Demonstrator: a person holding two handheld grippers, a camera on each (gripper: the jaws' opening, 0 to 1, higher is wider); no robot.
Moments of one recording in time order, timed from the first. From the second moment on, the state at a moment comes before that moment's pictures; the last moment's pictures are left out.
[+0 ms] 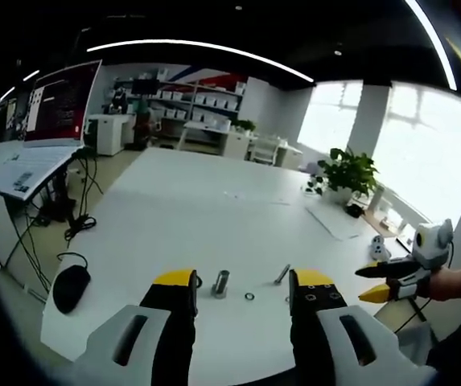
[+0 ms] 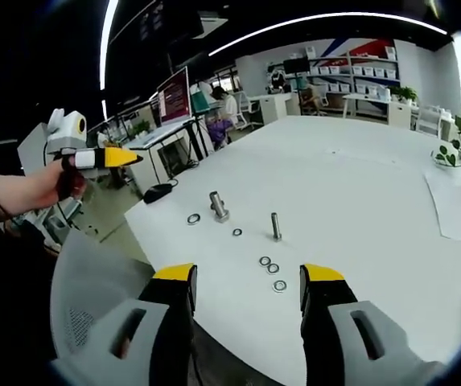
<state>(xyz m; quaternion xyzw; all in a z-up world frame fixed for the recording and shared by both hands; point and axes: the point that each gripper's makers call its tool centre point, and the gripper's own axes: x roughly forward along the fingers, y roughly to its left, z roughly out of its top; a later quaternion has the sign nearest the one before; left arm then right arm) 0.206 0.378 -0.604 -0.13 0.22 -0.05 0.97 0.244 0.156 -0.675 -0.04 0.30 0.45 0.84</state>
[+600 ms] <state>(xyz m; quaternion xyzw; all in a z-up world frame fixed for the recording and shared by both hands) 0.202 0.383 -0.613 -0.13 0.23 -0.06 0.96 0.240 0.155 -0.680 -0.04 0.31 0.44 0.84</state>
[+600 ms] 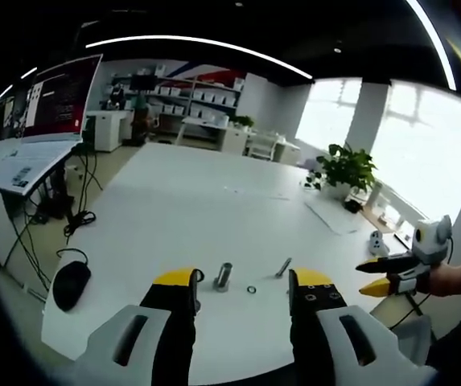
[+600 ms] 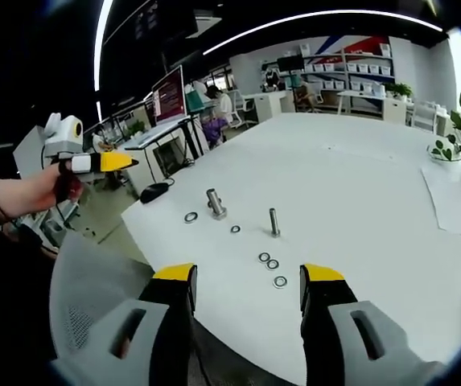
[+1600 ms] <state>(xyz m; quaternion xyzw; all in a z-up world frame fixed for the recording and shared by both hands) 0.185 0.391 -0.622 -0.11 0.27 -0.07 0.95 0.226 0.140 -0.690 -0.05 0.33 0.42 0.84</state>
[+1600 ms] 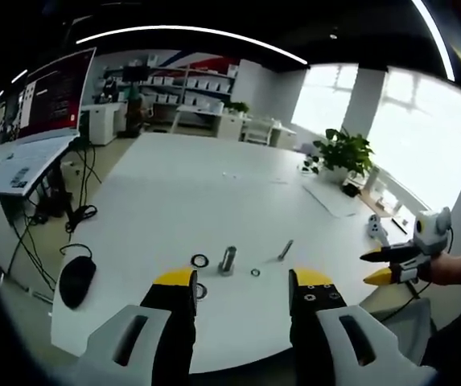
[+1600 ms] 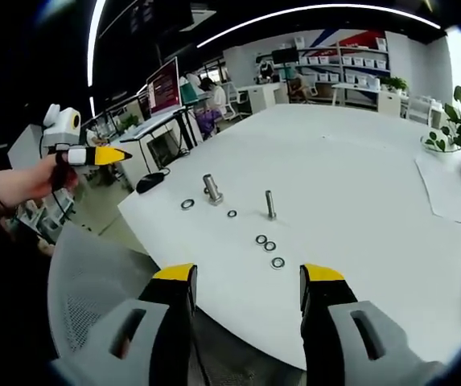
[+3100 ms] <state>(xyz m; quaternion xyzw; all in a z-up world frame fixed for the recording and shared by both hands) 0.180 0.384 -0.643 -0.09 0.32 -0.10 0.94 0.214 0.138 -0.702 -0.05 0.36 0.42 0.83</state>
